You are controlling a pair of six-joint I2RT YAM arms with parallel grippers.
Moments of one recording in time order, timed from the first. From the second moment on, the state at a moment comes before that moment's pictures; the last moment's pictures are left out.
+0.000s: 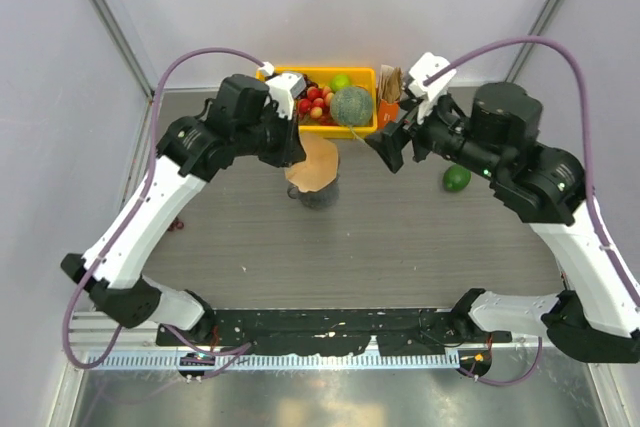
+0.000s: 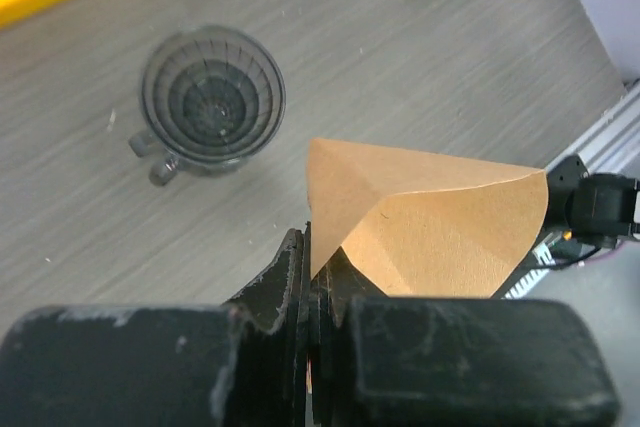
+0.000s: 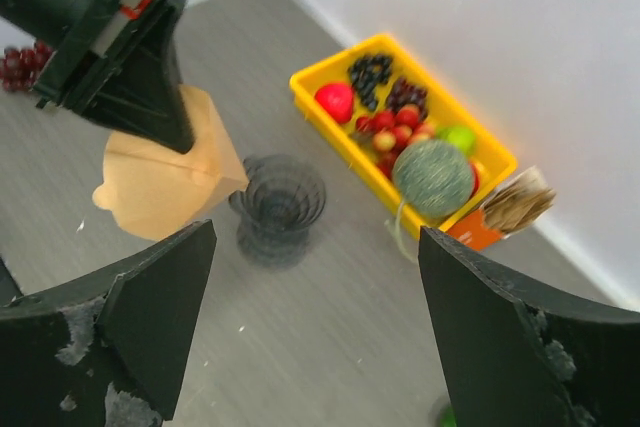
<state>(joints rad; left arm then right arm) -0.68 1.38 1.78 -0.99 0.11 -0.26 0.75 1.15 1.80 -0.78 -0.02 -0.22</state>
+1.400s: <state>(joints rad) -0.18 1.39 1.68 -0.91 0.61 -0.16 0.52 1.46 1.87 -0.93 -0.41 -0.21</state>
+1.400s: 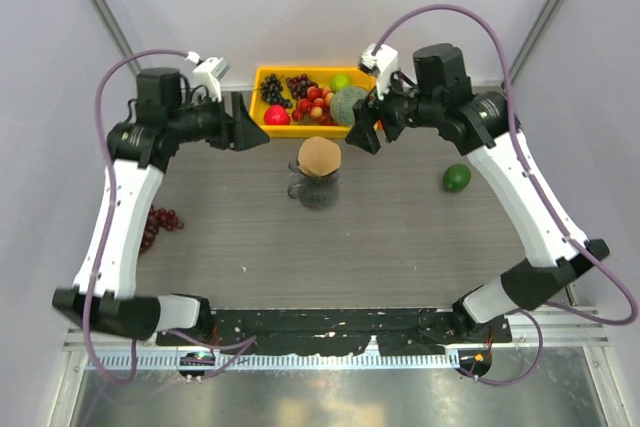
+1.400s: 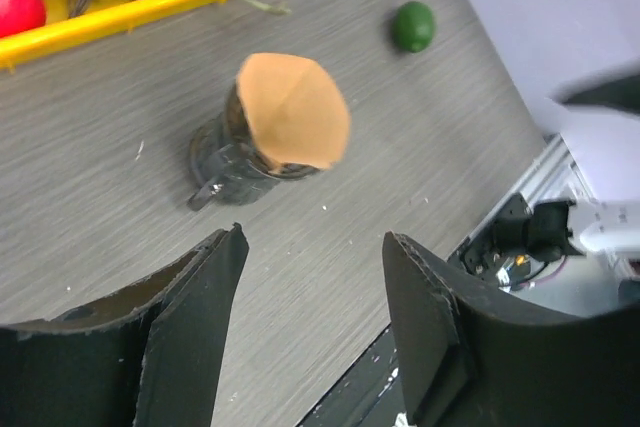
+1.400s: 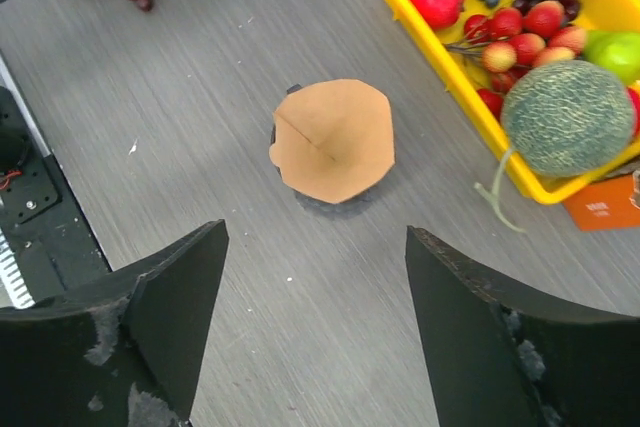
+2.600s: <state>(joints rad) -0.29 1.69 1.42 -0.54 0.78 -0.43 0.68 1.86 1.86 -0.83 -0.22 -0.19</state>
